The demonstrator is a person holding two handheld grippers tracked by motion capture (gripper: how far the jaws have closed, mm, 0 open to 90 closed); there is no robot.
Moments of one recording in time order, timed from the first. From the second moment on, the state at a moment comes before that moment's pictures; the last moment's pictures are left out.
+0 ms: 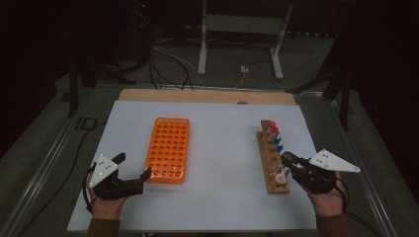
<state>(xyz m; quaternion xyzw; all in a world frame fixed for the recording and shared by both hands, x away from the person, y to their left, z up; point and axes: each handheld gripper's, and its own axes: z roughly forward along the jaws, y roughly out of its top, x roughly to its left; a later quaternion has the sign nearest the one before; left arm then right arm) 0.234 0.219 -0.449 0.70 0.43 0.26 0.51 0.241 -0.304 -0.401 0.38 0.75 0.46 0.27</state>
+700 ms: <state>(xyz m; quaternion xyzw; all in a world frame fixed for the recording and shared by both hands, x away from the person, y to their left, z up) 0.270 0.131 -0.430 0.73 0.35 0.22 0.55 0.273 -0.241 -0.398 0.33 0.78 0.48 0.21</state>
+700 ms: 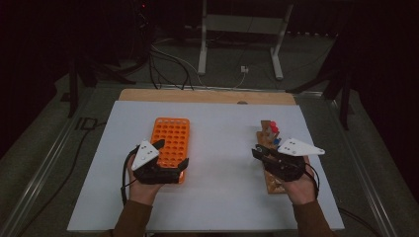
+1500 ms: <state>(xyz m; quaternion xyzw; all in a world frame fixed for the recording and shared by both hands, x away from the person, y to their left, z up) 0.287 0.039 -0.441 0.77 0.29 0.15 0.54 0.290 -0.203 -0.408 0.33 0.78 0.50 0.17</state>
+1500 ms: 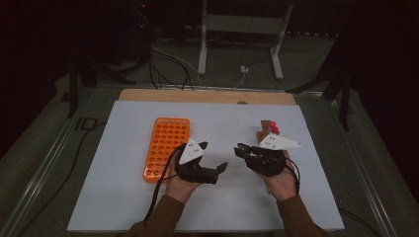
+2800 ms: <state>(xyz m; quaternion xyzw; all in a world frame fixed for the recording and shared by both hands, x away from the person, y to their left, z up) 0.299 0.043 -0.442 0.78 0.28 0.16 0.54 0.267 -0.249 -0.411 0.37 0.74 0.52 0.21</state>
